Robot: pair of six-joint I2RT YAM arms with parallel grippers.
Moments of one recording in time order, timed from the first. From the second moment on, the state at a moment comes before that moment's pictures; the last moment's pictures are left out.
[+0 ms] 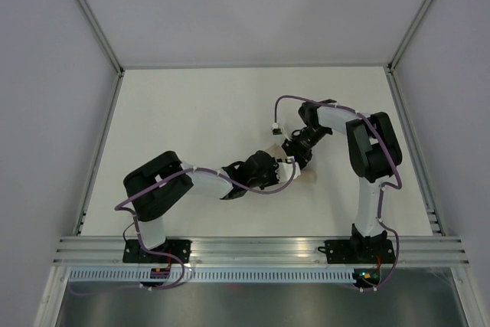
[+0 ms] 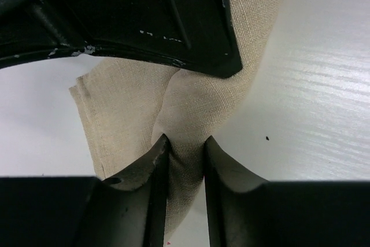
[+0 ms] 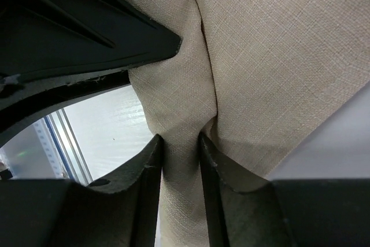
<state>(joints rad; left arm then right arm) -1.02 1.82 0.83 0.39 -0.04 0.47 0.31 2.07 1.37 -1.05 -0.73 -0.80</state>
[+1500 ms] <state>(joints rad) -0.76 2.08 1.24 -0.01 0.82 0.09 0.45 1.17 0.56 -0.35 -0.48 -0.88</state>
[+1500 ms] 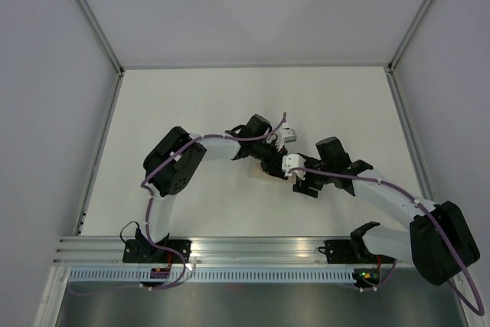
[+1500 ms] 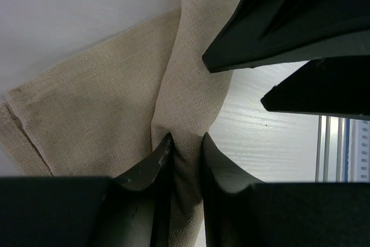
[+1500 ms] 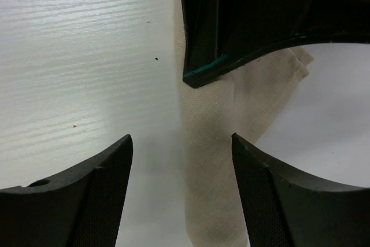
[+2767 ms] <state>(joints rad) -0.75 2.02 1.15 0.04 0.75 -0.02 0.47 1.34 0.61 -0.35 -0.42 -0.94</state>
